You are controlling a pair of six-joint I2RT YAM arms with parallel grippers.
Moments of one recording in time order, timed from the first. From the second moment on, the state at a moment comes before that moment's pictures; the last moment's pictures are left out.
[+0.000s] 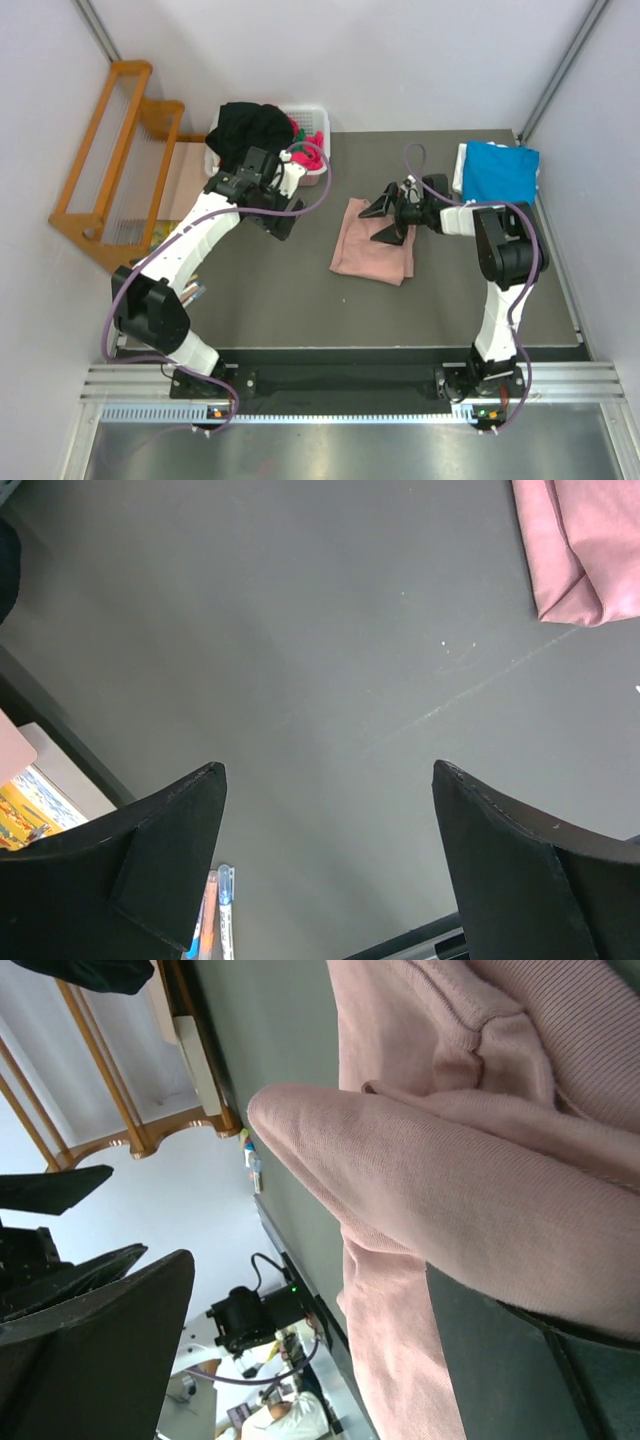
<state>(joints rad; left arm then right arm) -0.42 1.56 1.44 -0.90 0.02 0.20 0.20 2.01 1.09 0.16 -0.90 0.96</state>
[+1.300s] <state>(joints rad) -0.35 1.51 1.37 -0.87 0.01 0.19 0.33 1.69 0.71 0.13 -0.87 0.89</state>
